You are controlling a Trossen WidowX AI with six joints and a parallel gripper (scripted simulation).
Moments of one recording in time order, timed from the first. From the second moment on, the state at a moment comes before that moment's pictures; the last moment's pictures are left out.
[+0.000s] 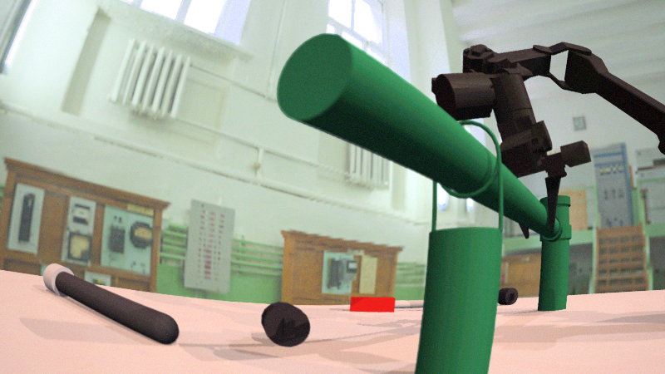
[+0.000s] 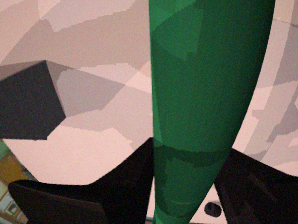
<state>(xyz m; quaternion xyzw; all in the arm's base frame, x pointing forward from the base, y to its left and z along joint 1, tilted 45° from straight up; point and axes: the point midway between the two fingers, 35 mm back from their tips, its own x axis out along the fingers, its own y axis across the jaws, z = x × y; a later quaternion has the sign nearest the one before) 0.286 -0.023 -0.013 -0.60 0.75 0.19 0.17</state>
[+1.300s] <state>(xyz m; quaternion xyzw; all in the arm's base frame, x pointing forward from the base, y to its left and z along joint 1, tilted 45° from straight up) 0.284 -0.042 0.006 -0.61 0.75 0.19 0.18</state>
